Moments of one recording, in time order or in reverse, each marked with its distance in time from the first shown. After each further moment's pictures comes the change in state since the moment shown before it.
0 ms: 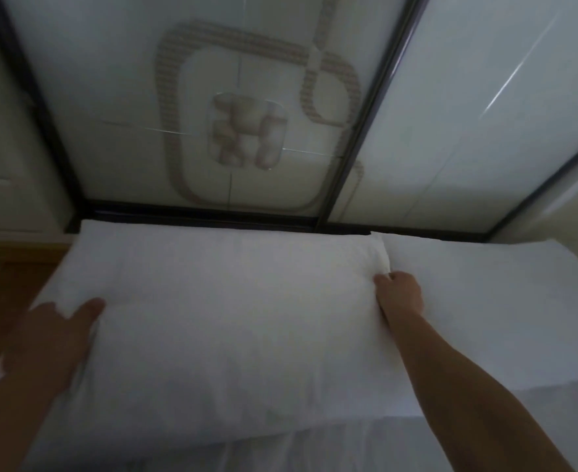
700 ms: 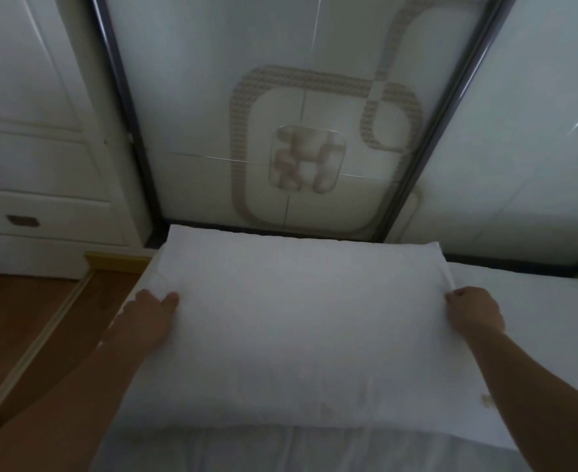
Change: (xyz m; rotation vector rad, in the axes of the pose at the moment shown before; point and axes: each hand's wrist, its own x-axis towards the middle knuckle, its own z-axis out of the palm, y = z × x) left_hand 0.009 0.047 -0.008 0.301 -0.150 -0.039; right_hand 0.025 -0.025 -0.017 -0.215 -0.023 -0.066
